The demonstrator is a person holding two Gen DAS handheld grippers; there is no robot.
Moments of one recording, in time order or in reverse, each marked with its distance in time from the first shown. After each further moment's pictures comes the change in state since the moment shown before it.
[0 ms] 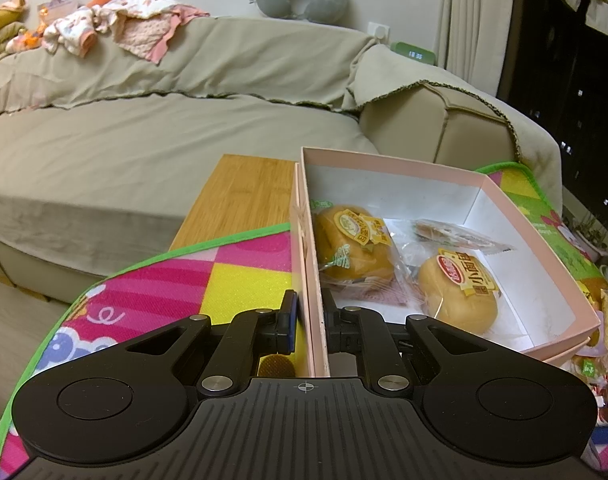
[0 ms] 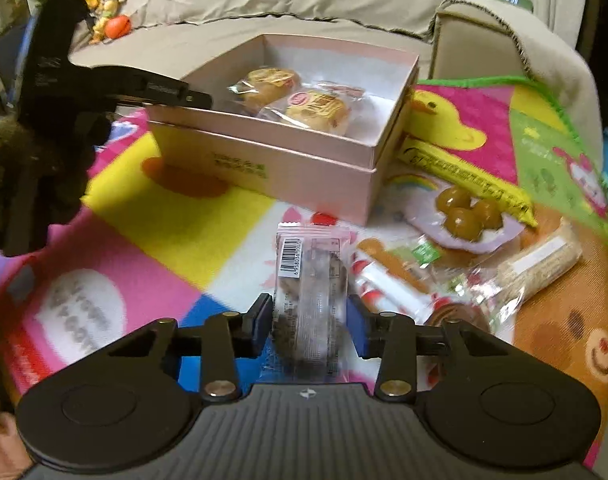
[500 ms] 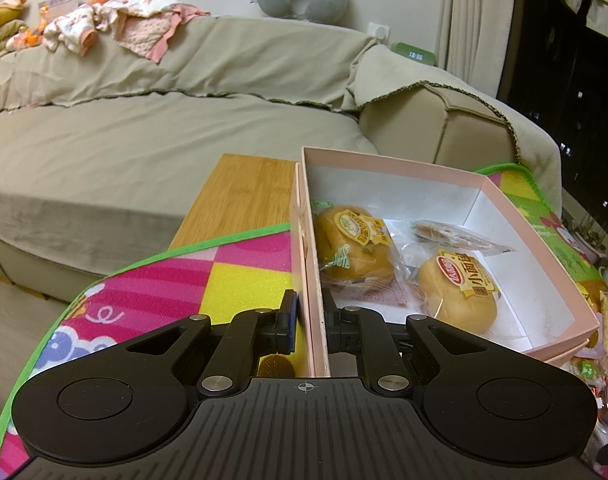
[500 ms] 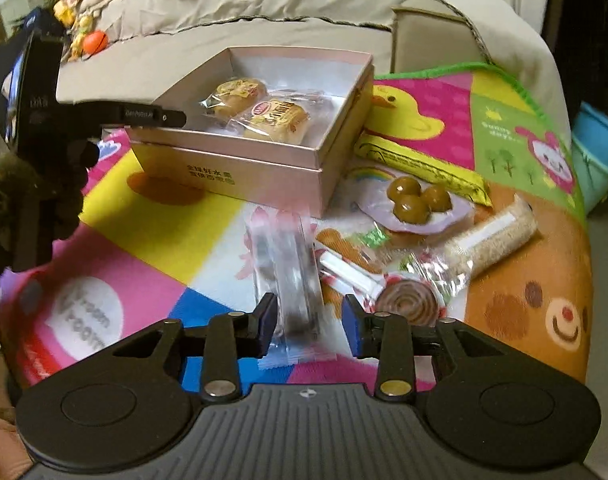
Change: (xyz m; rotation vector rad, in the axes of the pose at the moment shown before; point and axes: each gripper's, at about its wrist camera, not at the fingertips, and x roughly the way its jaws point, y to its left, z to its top) left arm 0.000 0.000 0.001 -0.002 0.001 0.001; right arm -0.028 -0.016 -0.003 0.054 0.000 -0.055
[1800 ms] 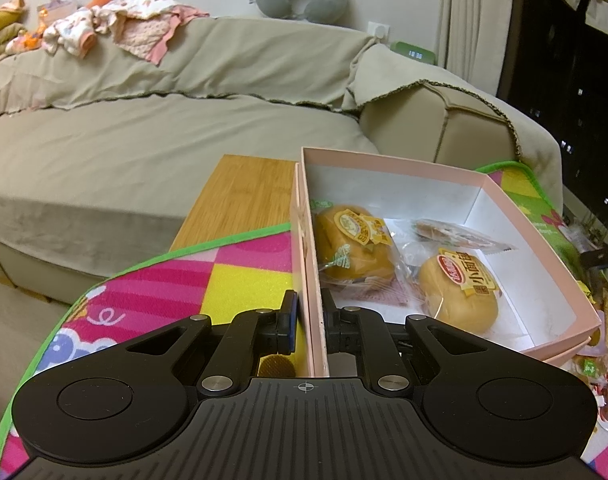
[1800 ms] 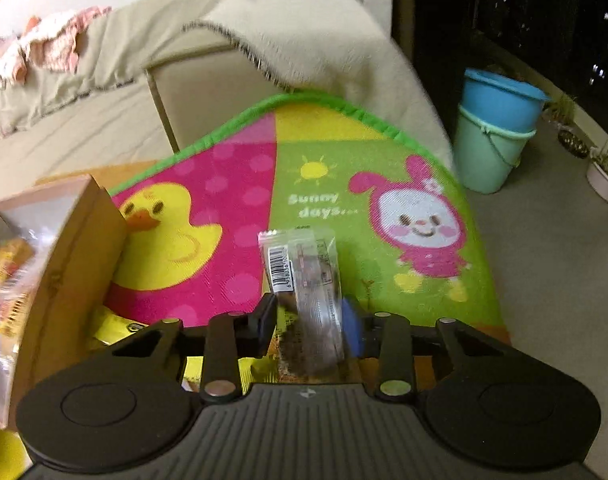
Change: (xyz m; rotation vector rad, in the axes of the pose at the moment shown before) left arm 0.000 0.002 -0.001 0.006 0.001 0.004; right arm 0.072 -0.172 0.086 0.330 -0.083 -0.234
